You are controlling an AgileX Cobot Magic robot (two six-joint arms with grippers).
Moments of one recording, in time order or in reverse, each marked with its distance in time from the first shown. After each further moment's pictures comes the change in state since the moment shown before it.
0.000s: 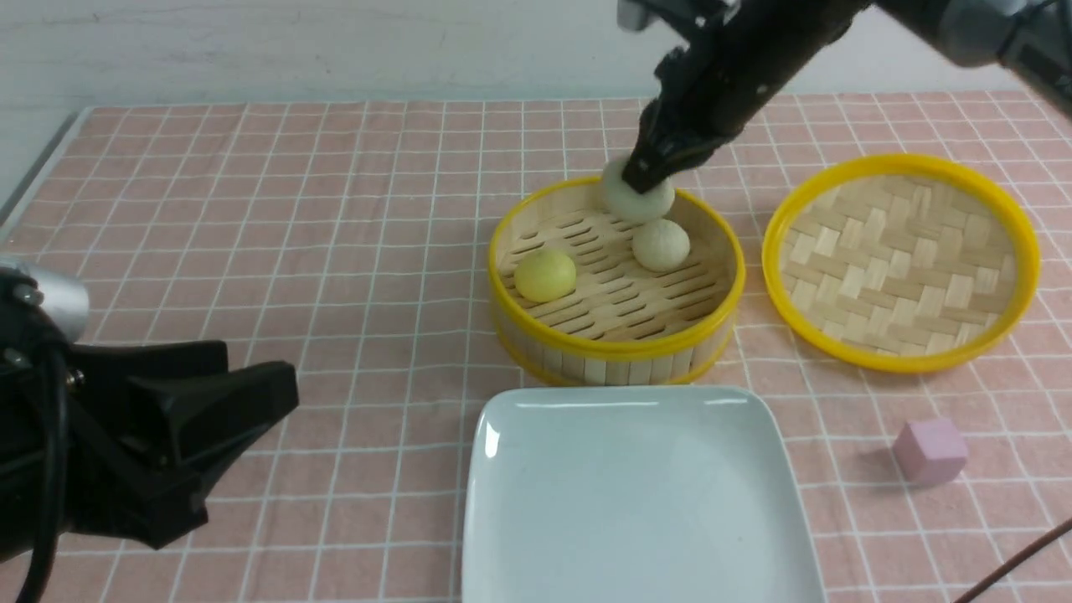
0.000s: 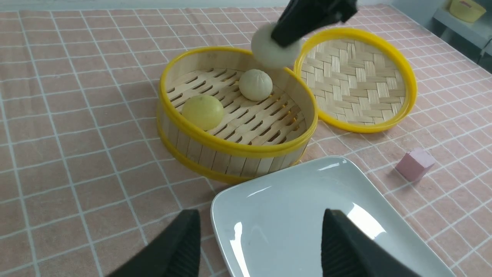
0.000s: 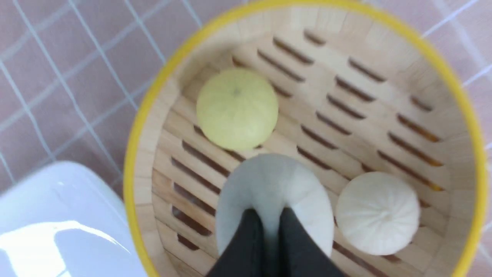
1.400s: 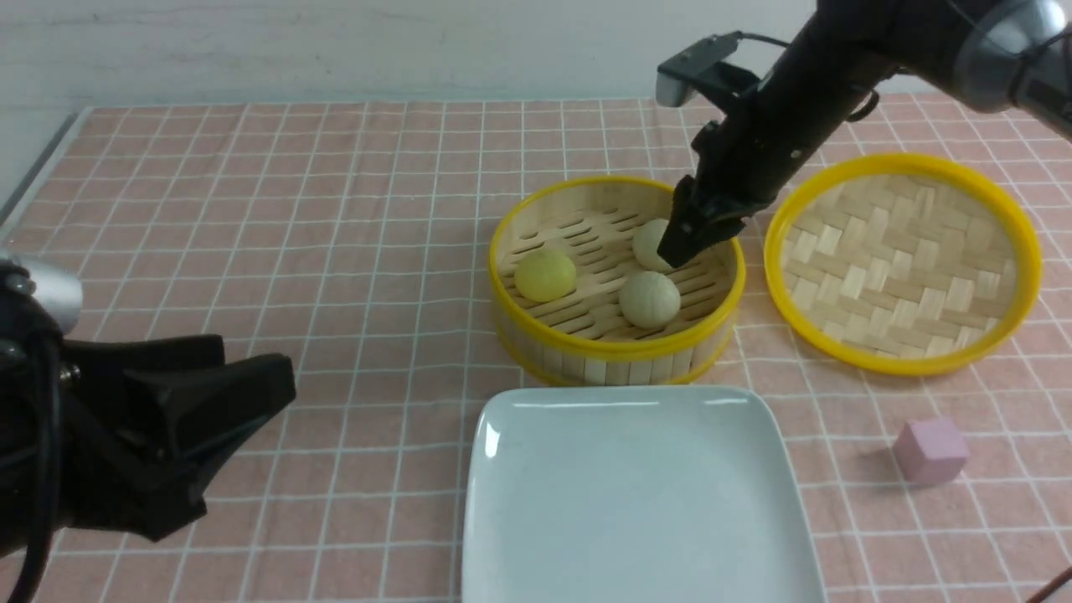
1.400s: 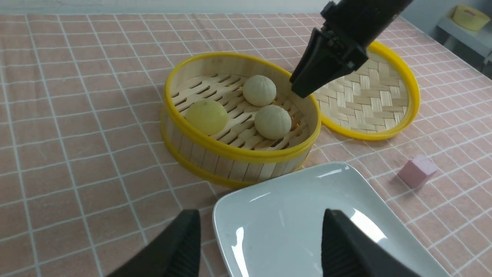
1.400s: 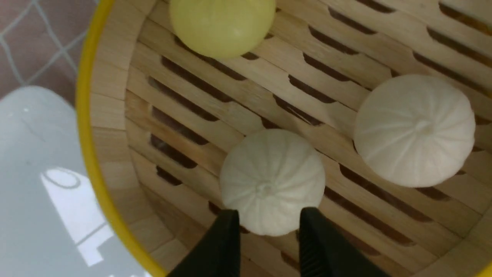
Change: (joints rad) right arm -0.072 0.061 0.186 0.055 -0.010 -0.114; left arm 0.000 0.000 0.000 -0.009 -0.008 -0.002
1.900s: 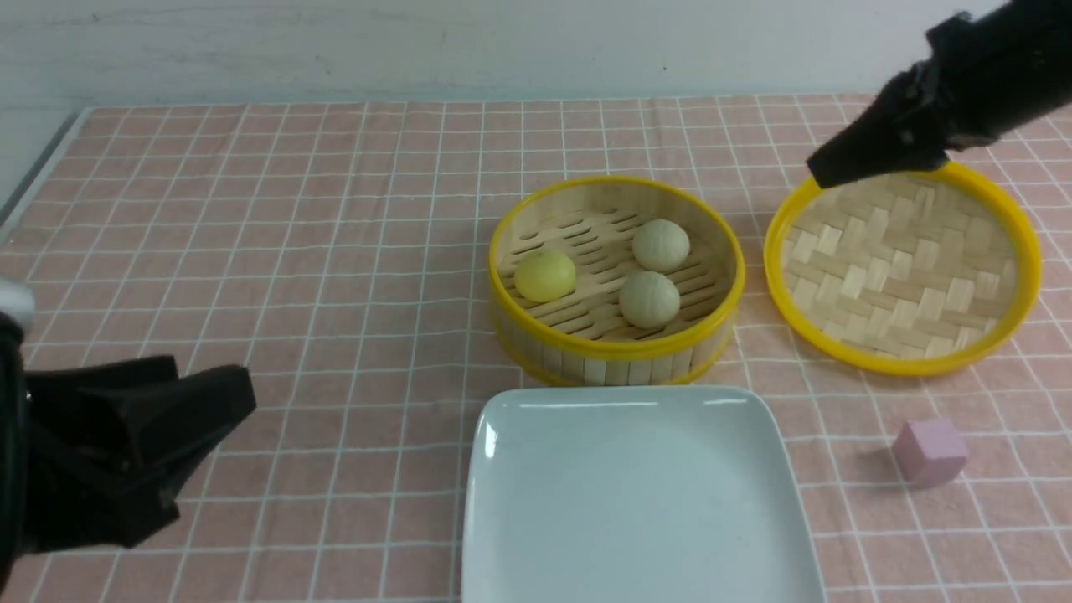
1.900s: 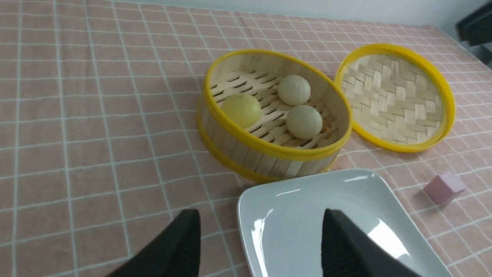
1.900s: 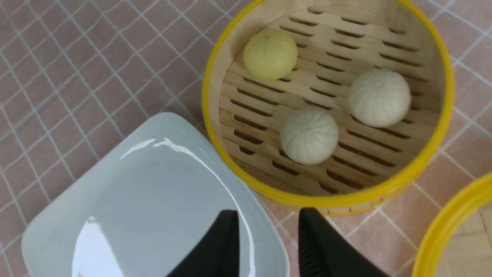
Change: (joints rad) right arm -0.205 -0.448 0.394 0.291 -0.026 -0.191; left arm 0.000 -0.069 0.003 0.117 -0.050 -0.192
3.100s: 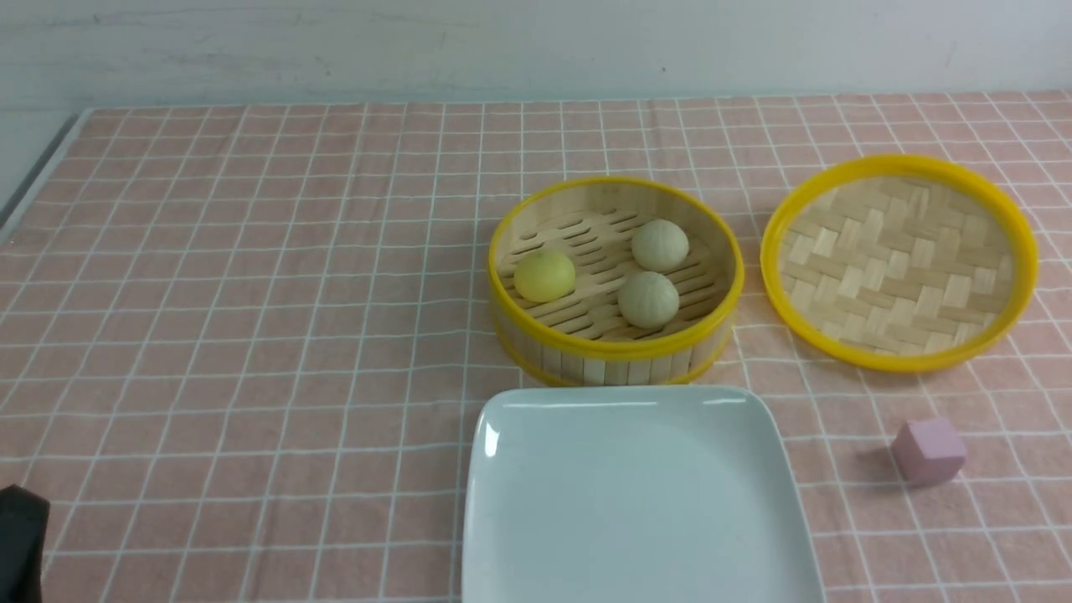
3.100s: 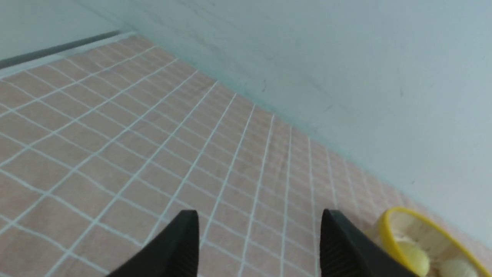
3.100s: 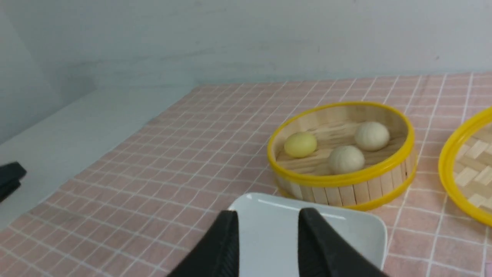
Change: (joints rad) right arm -0.059 -1.610 1.205 0.157 -0.418 0.366; left arm 0.000 -0.629 0.559 0.644 -0.625 -1.038
